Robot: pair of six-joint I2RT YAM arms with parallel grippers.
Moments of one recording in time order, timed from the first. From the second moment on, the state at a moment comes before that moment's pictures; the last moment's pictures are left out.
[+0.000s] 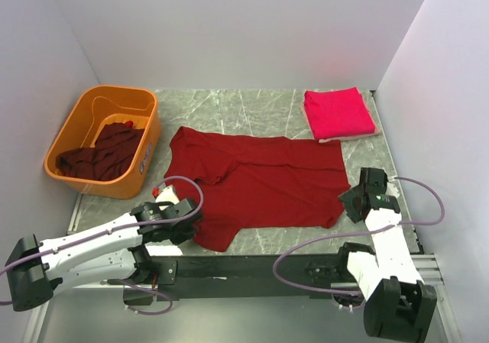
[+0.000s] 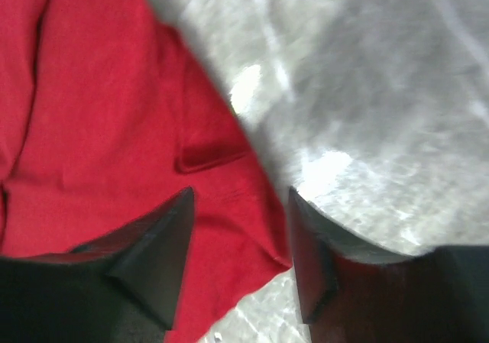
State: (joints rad) left arm -1.02 0.90 0.56 -0.91 -0.31 -1.49; right arm -0.18 0.84 0.50 -0.76 0.16 0.92
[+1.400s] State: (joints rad) left arm -0.96 0.97 0.61 -0.91 -0.33 -1.43; right arm -0.18 0.77 0.57 -0.85 0.11 0.87
